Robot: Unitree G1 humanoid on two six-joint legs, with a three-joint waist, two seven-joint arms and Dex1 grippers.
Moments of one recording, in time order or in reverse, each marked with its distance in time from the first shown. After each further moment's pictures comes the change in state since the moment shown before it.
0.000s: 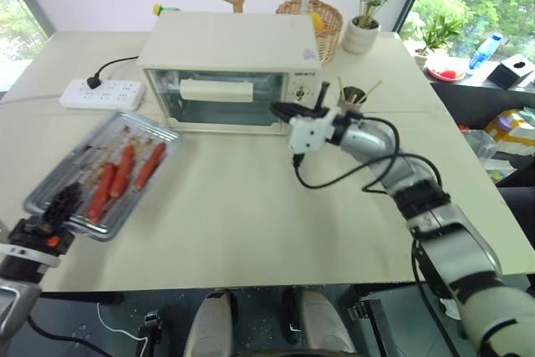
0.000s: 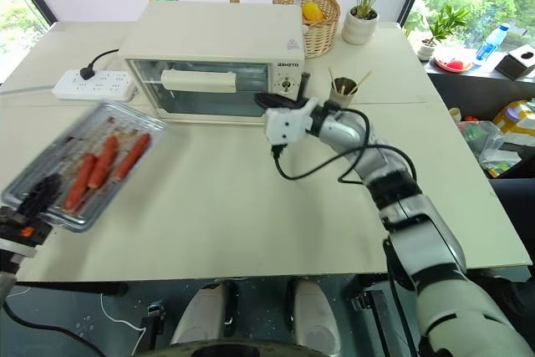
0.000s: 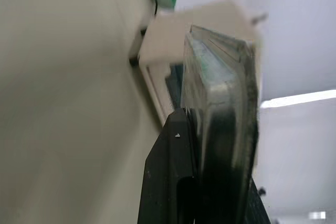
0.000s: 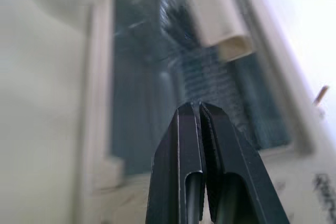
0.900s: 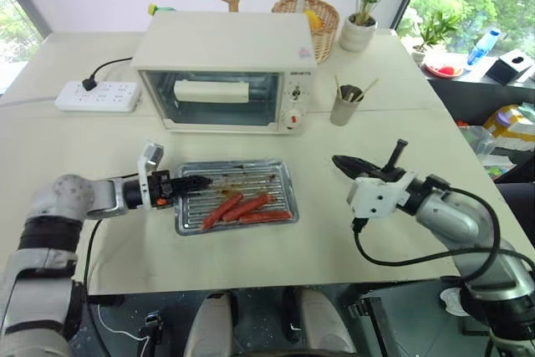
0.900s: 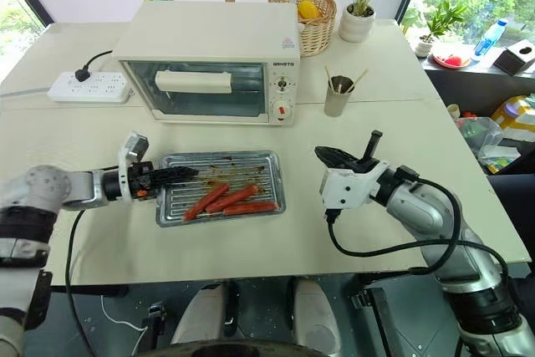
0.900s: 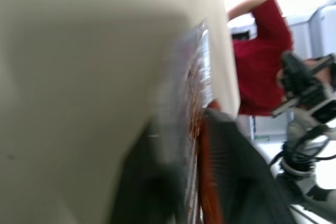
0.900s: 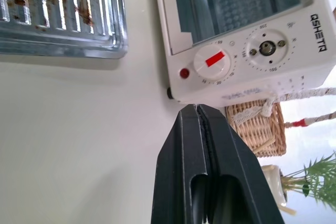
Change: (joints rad) left arm -0.807 0.241 -0.906 0.618 0.977 0.199 -0.943; right arm 0.666 -0.207 -0.311 -0.790 0.029 0.411 0.116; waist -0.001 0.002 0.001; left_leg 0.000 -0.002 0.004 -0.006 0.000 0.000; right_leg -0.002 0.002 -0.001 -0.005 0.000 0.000
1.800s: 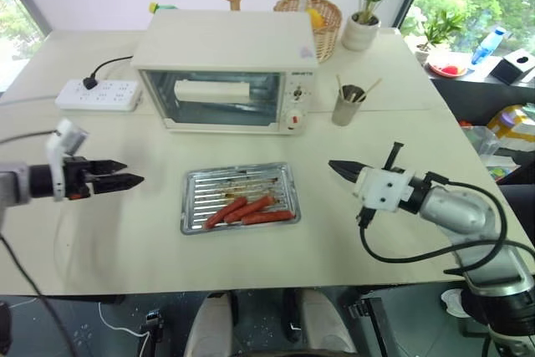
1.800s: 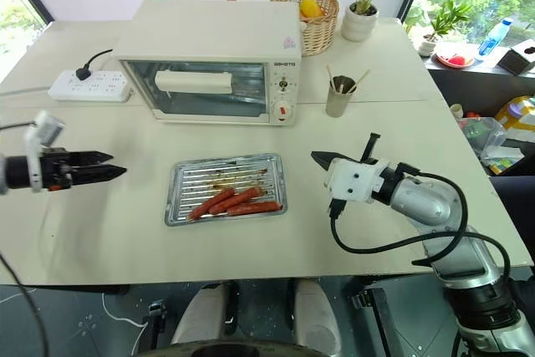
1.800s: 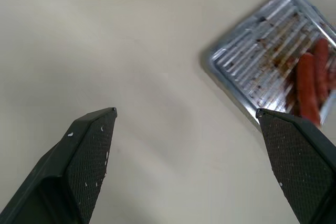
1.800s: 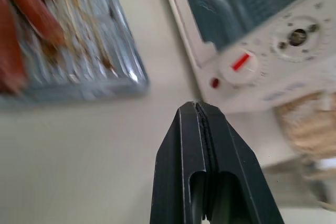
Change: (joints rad) left arm 0.244 0.414 0.267 -0.277 0.399 -0.529 -0.303; right arm -0.049 0.003 -0.023 -0.034 0.433 0.273 0.214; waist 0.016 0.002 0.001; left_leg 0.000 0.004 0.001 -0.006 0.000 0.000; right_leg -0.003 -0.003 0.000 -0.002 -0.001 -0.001
